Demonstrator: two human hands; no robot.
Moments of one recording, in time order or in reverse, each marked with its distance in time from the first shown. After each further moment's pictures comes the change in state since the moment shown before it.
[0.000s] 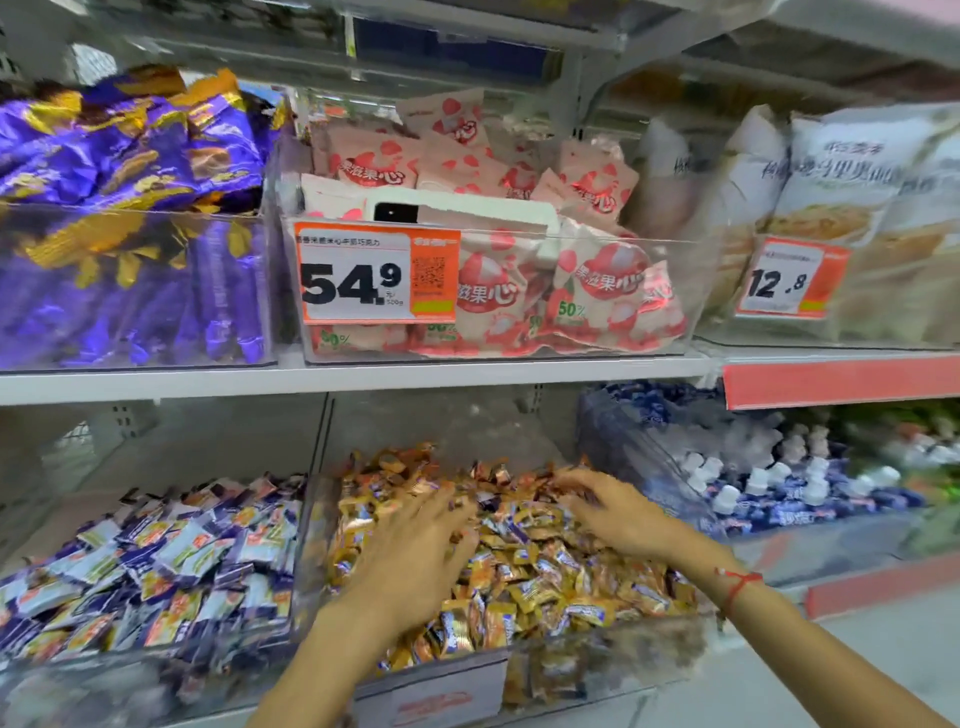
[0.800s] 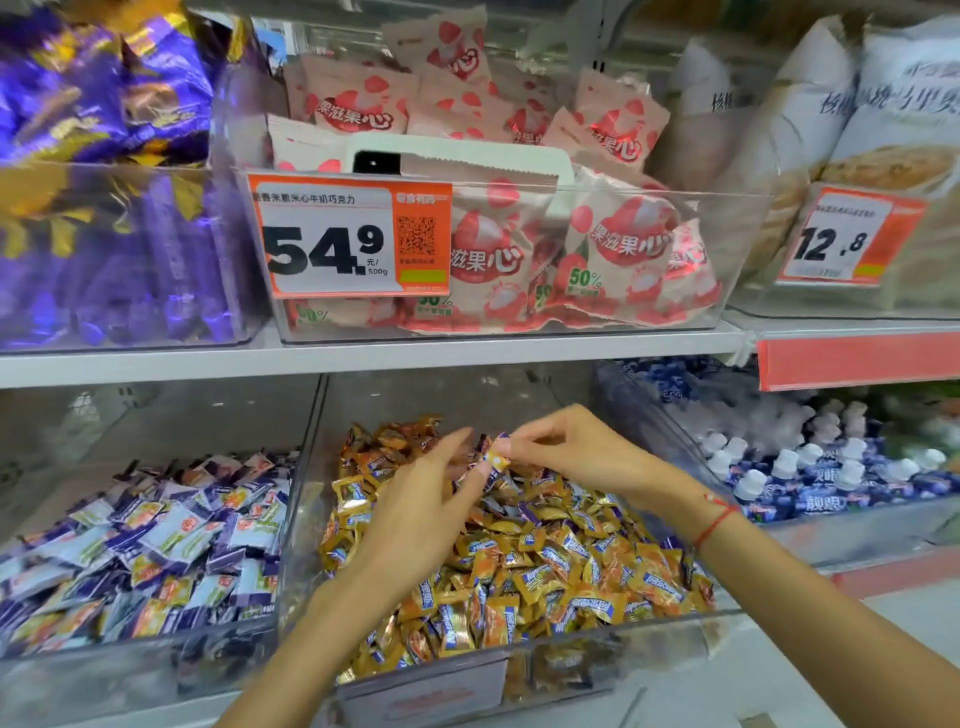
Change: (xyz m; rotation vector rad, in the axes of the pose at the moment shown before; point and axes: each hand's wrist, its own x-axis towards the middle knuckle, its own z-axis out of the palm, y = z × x) left_hand 0.009 0.016 -0.016 -0.565 0.228 -0.077; right_hand 0.023 -0.045 -0.016 0.480 -0.075 -0.221
